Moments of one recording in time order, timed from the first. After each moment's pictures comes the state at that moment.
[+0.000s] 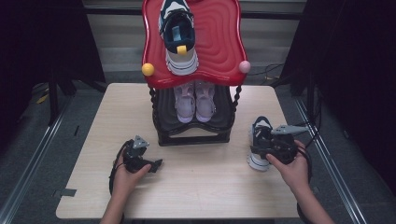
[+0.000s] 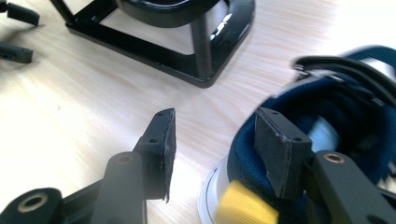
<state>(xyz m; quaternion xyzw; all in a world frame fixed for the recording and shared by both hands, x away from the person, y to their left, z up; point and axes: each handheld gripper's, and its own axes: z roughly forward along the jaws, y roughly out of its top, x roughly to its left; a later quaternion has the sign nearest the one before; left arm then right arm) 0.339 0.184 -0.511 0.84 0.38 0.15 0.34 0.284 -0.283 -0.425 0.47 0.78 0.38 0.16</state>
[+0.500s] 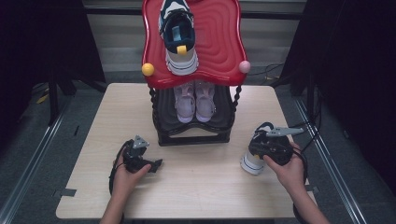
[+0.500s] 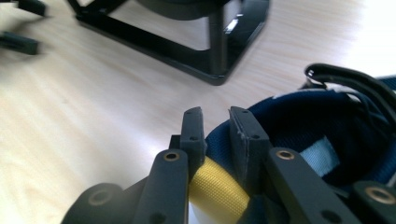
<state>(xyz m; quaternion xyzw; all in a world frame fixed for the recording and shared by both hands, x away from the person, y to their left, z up) 0.339 0.184 -0.511 0.84 0.38 0.15 0.34 0.282 -0.275 -0.430 0.46 0.79 0.39 0.14</state>
